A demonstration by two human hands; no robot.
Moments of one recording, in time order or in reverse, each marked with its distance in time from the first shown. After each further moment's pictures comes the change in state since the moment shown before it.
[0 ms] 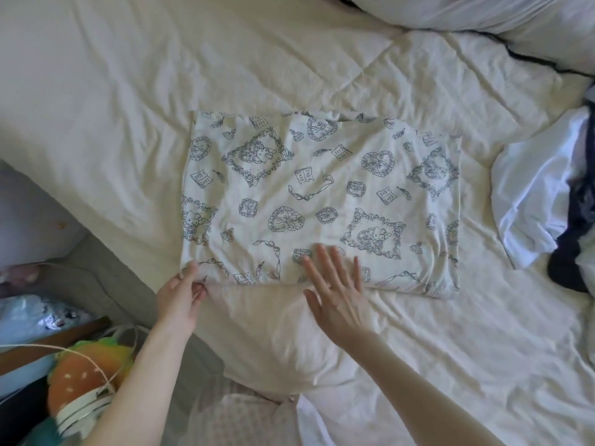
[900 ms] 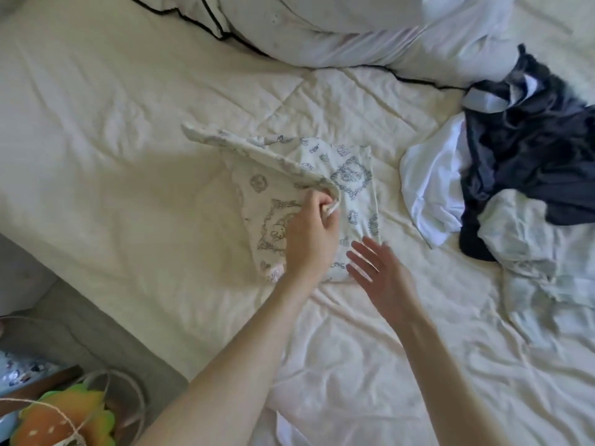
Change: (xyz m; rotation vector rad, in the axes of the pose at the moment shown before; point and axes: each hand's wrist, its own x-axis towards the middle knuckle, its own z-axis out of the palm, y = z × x) left_hand -0.209 -0.032 0.209 0.598 -0.452 1.181; right_hand -0.051 0.111 -0.105 1.979 0.284 0.843
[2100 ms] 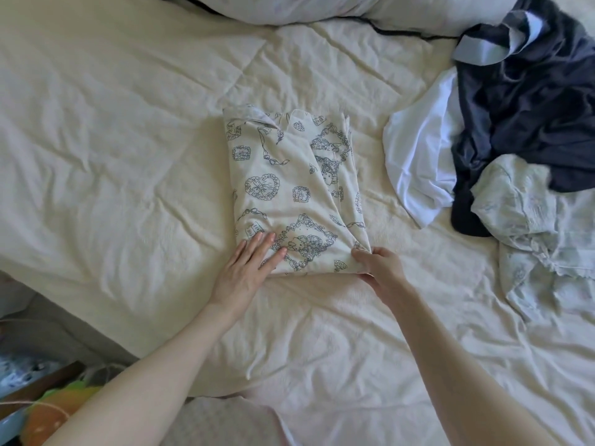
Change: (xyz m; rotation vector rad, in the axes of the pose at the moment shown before) left_hand -0.034 -0.124 -0.014 0.979 -0.618 0.507; right_hand 0.066 0.009 -0.068 -0.371 0.272 0.133
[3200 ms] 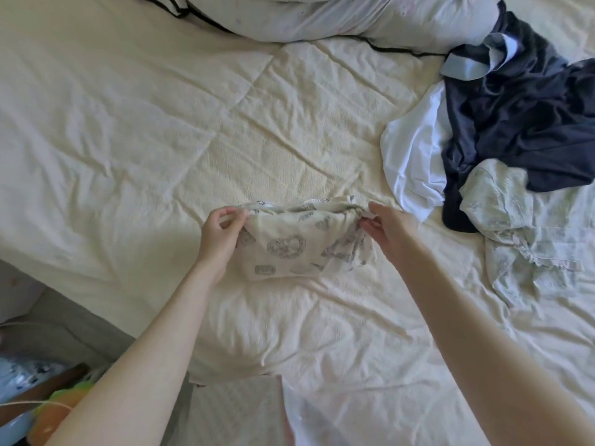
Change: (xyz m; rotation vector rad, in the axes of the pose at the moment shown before) left_hand 0.015 -0.047 -0.058 -1.492 0.261 -0.917; right_hand -0.062 -0.086 0.028 0.241 0.089 -0.087
